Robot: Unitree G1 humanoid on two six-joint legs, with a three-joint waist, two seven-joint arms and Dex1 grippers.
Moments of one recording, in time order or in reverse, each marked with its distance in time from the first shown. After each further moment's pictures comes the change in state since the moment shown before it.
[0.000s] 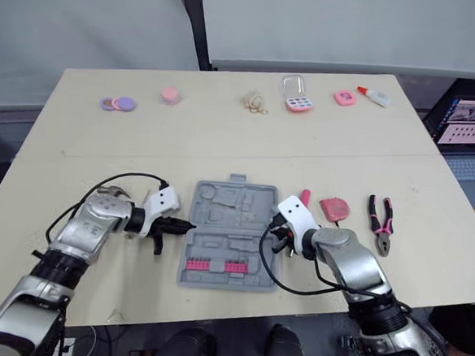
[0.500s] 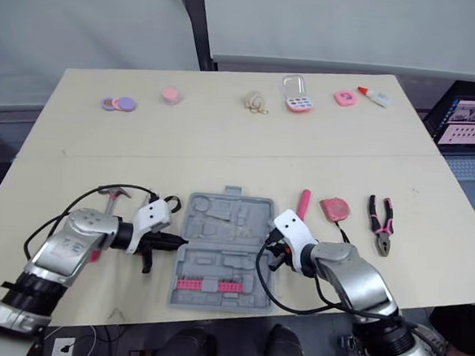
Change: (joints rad) left arm 0.188 0.087 0.033 -0.303 -0.074 0.187 0.013; right arm 0.103 -0.014 0.011 -0.176 0.031 0.110 0.008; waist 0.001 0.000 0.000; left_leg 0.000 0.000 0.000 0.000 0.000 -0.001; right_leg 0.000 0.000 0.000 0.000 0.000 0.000
